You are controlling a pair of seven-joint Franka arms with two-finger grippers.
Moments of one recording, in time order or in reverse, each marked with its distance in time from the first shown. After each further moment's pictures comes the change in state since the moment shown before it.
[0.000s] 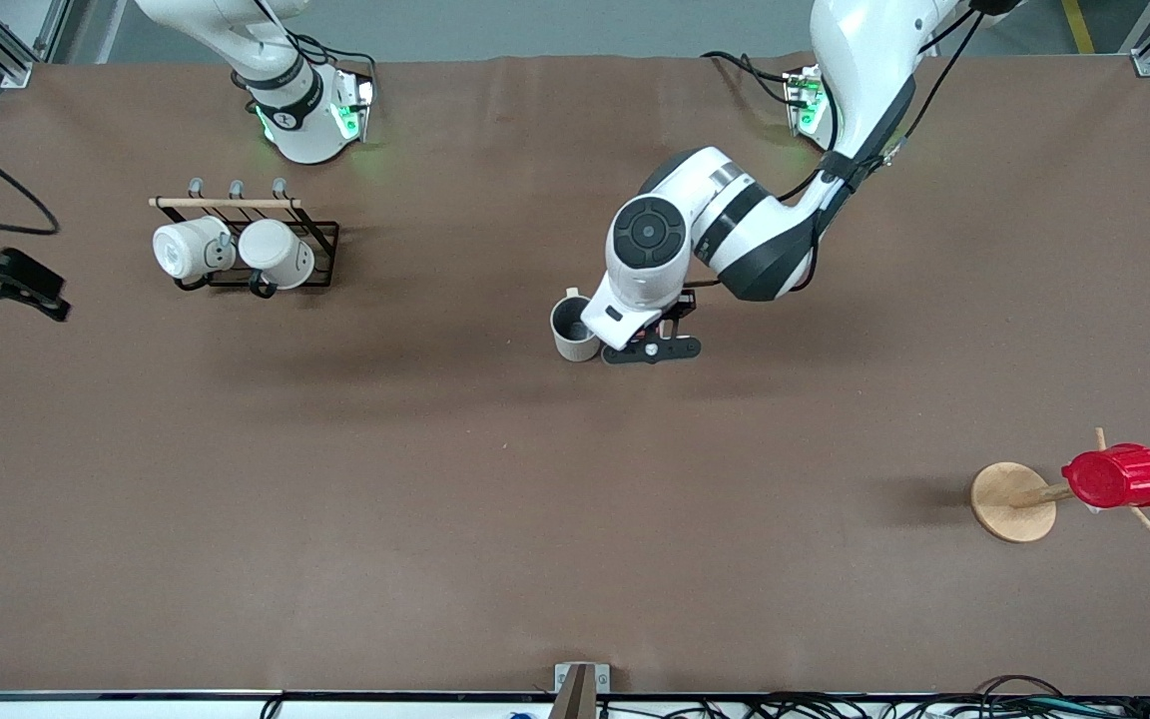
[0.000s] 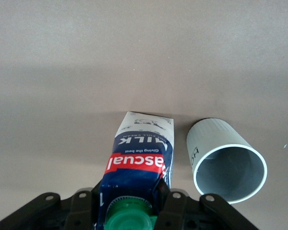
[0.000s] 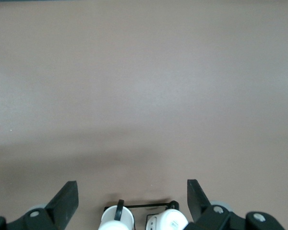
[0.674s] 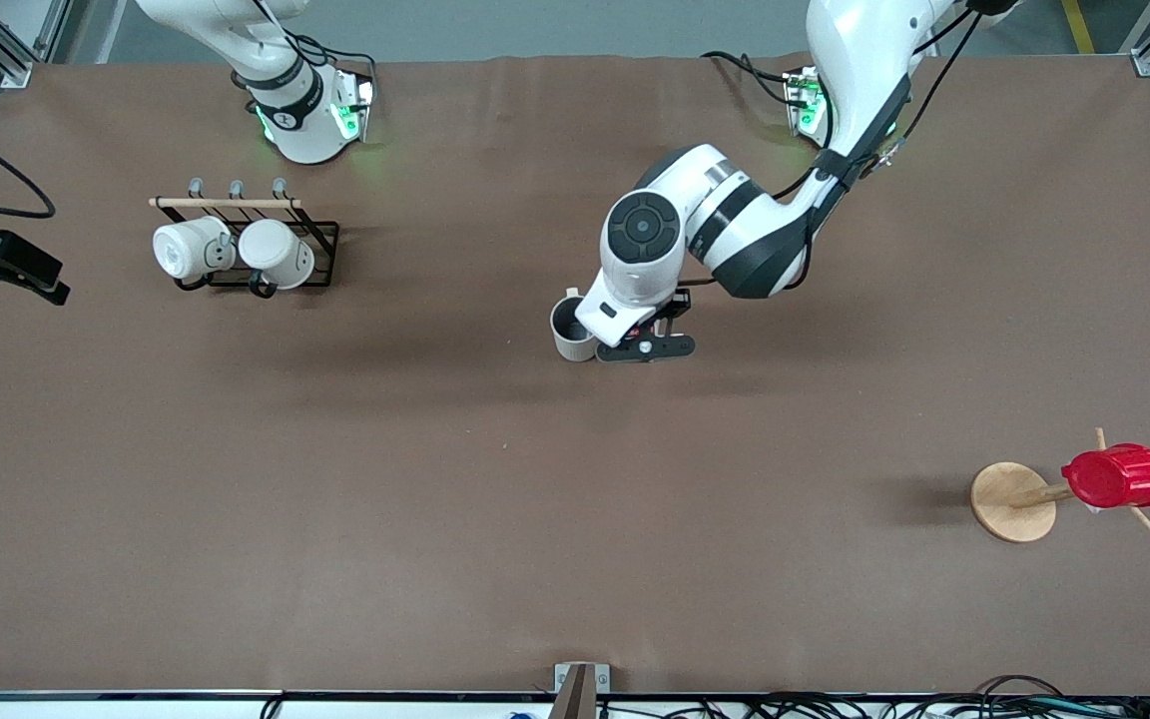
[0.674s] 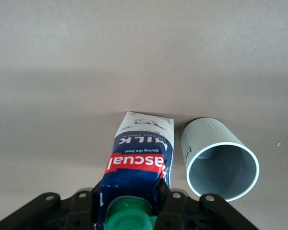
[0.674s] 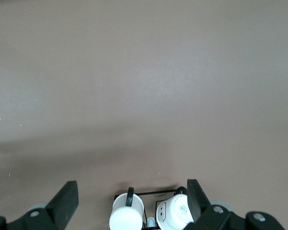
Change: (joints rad) left arm -0.012 0.001 0.000 0.002 0.004 0.016 0.000; right arm 0.000 0.004 0.034 0.021 0.006 -0.067 0.077
